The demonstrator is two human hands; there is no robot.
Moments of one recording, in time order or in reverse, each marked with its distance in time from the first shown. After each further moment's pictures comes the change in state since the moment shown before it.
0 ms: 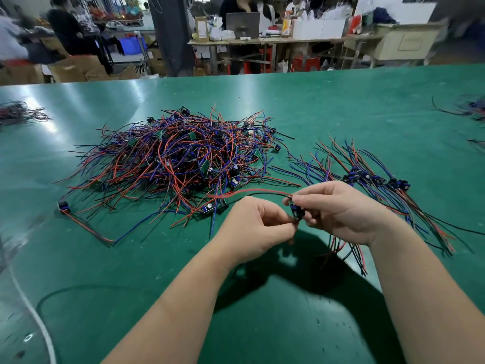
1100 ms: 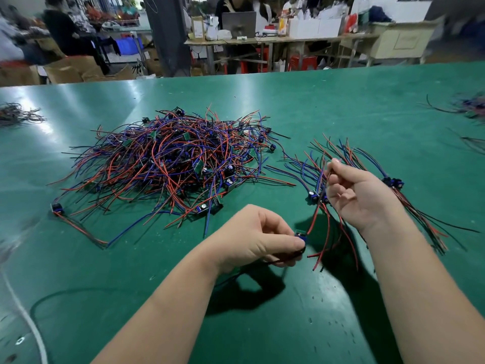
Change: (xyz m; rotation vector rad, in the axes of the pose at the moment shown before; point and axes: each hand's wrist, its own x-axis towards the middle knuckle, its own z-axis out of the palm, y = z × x) left_hand -0.008 0.010 0.002 -0.253 -0.258 -0.181; right_hand 0.006 -0.008 -0.027 0.620 0.491 -0.086
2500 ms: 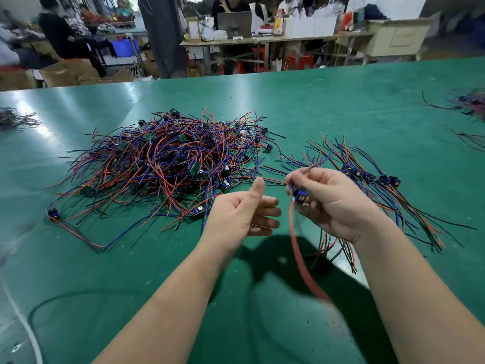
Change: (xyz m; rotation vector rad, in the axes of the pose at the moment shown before) left_hand 0.010 0.002 -0.002 -0.165 0.446 0.143; right_hand -0.019 0.020 0.018 -0.321 -0.428 -0.004
